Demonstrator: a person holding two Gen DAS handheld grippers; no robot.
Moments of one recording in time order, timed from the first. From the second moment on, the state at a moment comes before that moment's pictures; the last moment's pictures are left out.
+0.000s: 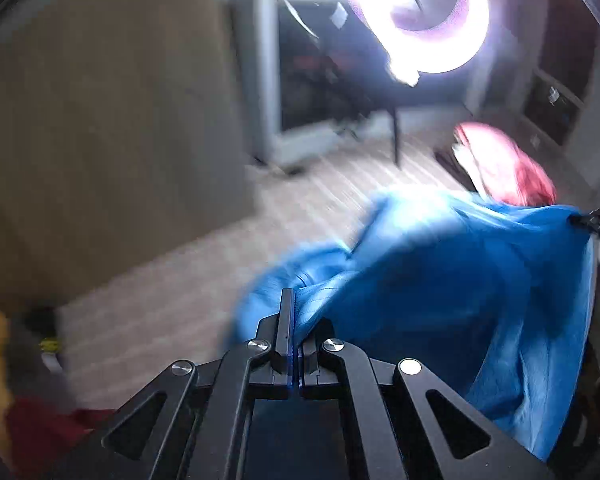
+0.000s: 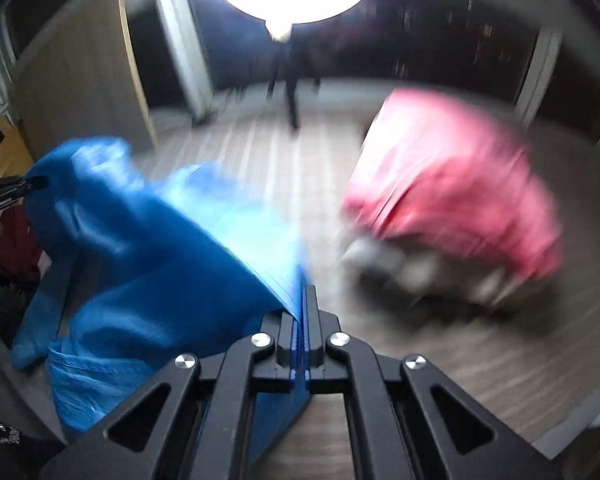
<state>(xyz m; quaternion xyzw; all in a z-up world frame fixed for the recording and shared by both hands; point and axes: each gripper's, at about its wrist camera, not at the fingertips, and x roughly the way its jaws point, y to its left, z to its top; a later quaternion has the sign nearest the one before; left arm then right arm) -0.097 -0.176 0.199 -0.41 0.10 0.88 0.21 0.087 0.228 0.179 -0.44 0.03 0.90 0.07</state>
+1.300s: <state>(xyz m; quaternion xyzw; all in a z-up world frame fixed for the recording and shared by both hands) 0.054 -0.127 0.114 -0.48 0.18 0.80 0.31 0.070 -0.002 0.106 -0.50 -0.14 0.82 -0.23</state>
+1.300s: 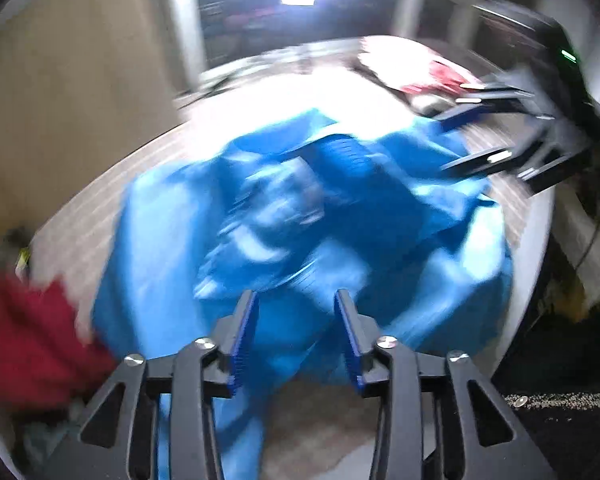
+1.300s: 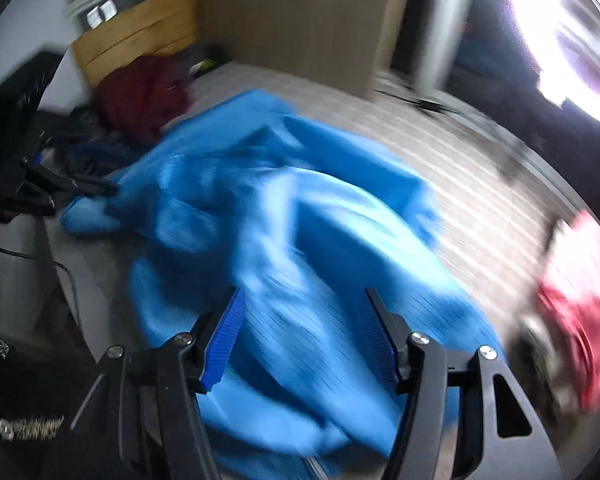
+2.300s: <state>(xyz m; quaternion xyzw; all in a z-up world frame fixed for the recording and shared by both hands) 0.138 -0.135 0.059 -0.58 0.12 0.69 0.42 0.095 0.034 0.051 -0.57 -0.15 0.79 -0.16</state>
